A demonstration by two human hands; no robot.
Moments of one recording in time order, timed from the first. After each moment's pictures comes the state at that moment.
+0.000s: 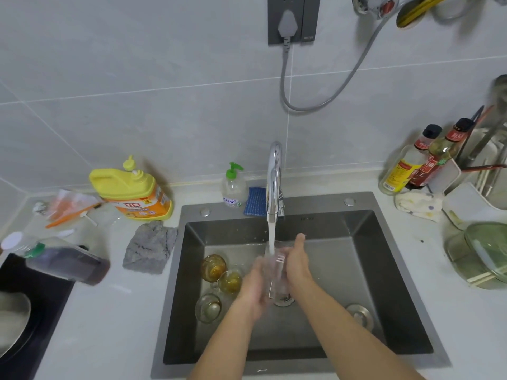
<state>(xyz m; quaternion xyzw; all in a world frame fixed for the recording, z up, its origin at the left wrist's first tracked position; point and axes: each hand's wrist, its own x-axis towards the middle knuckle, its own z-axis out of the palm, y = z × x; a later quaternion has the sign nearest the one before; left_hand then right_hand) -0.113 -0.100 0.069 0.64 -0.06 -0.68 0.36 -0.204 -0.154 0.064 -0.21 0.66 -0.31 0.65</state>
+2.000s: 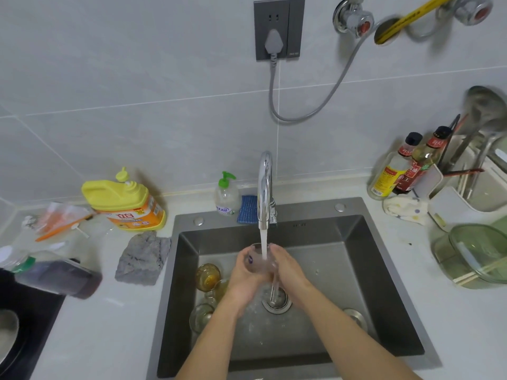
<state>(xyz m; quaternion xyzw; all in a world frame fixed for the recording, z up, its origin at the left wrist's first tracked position) -0.098 -0.112 0.080 0.68 -0.30 -0.57 0.35 -0.219 -0.150 0.070 -0.37 0.58 -0.25 0.68</state>
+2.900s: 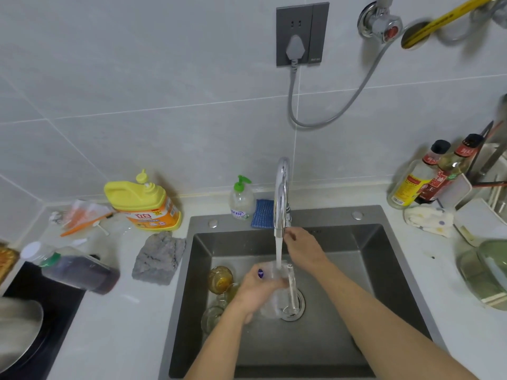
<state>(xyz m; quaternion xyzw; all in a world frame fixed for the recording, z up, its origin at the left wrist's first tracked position) -0.093 -0.111 0.094 0.71 -0.30 -0.60 0.24 -0.221 -0.215 0.097 -0.65 0.60 -0.15 0.44</state>
